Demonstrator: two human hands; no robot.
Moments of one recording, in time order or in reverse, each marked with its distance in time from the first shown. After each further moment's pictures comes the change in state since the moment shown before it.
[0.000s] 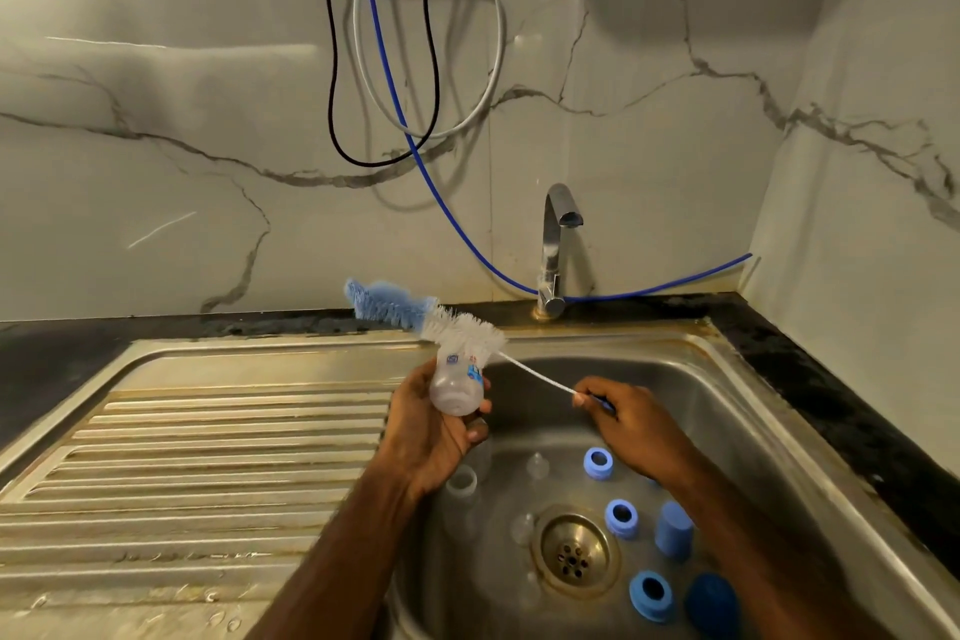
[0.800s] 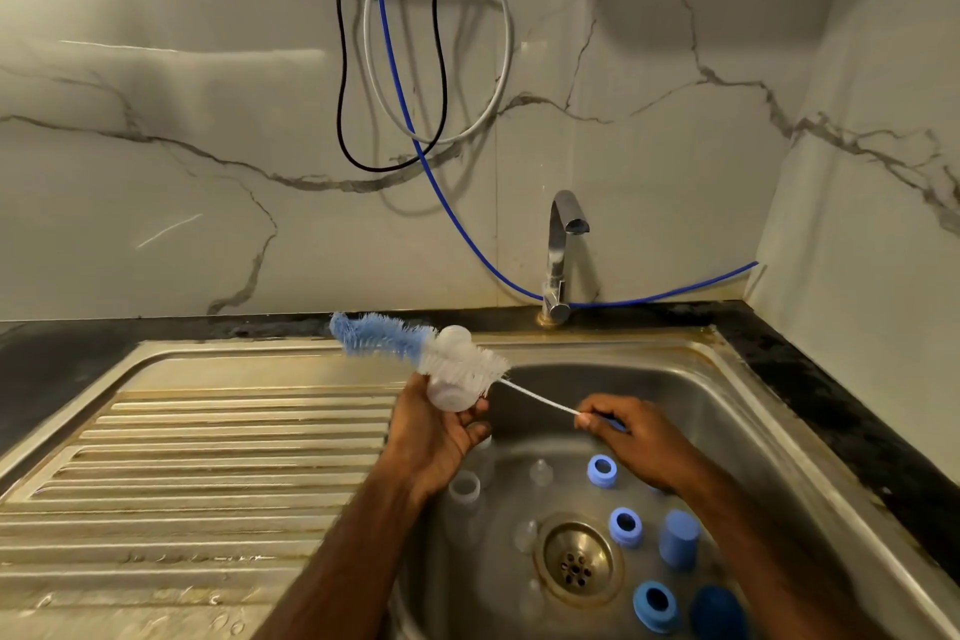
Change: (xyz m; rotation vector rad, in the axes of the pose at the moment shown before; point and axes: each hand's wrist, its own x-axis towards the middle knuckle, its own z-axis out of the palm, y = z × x) left_hand 0.002 0.002 -0.002 0.010 0.039 0.074; right_hand 0.000 0.008 -0.002 0.119 -0.115 -0.032
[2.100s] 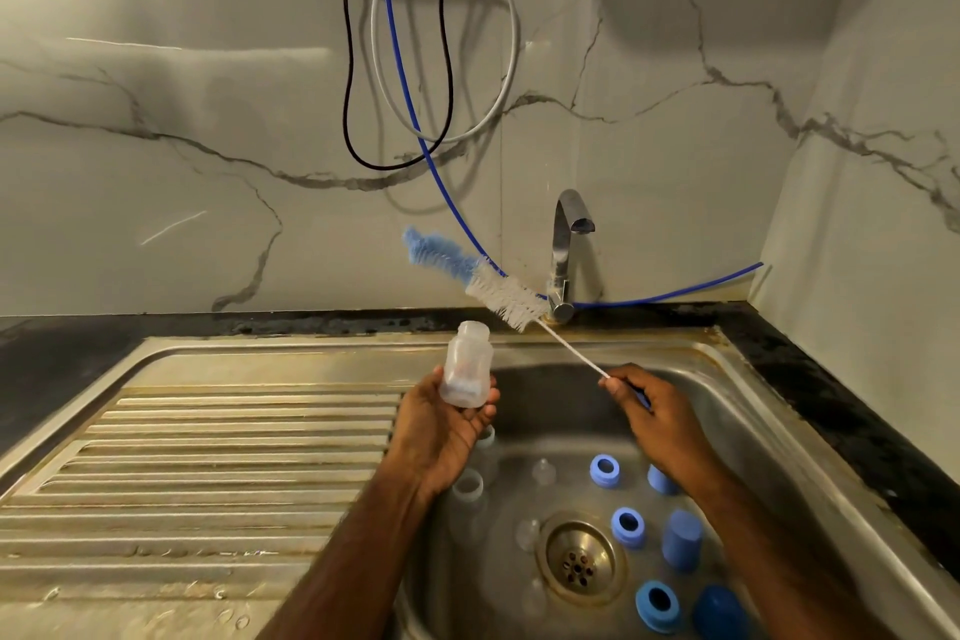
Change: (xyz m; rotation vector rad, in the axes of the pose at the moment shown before) left_hand 0.005 -0.002 -0.004 -0.165 0.033 -0.055; right_hand 0.005 0.004 0.000 0.128 0.368 0.075
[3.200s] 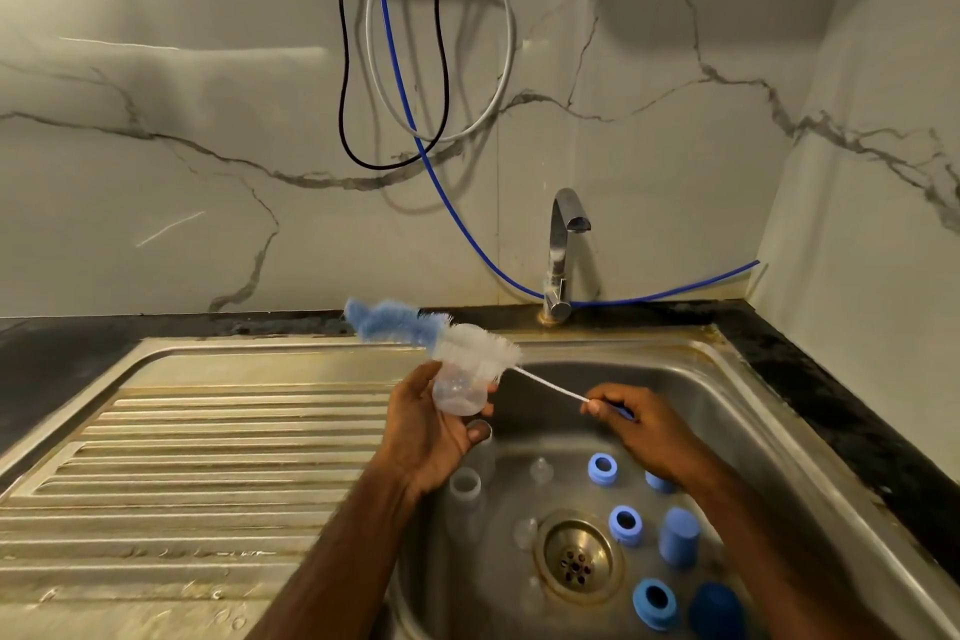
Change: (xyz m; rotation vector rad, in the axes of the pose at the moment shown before) left_hand -0.005 0.004 -0.003 0.162 -0.223 0.022; right_hand -0.003 -0.006 -0.005 -0.090 -0.301 -0.041
